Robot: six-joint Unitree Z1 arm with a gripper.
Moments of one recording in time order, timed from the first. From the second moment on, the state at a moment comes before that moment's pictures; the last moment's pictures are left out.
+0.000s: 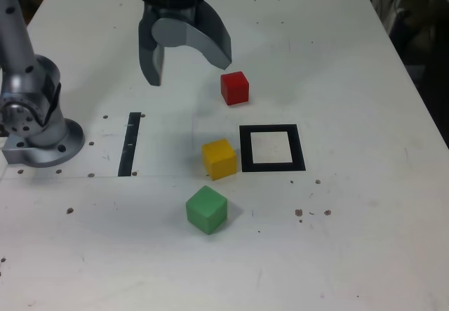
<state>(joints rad) 0.04 1.64 -1.29 1.34 0.08 0.02</state>
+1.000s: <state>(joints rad) 0.33 2.00 -1.44 1.30 0.11 0.17</state>
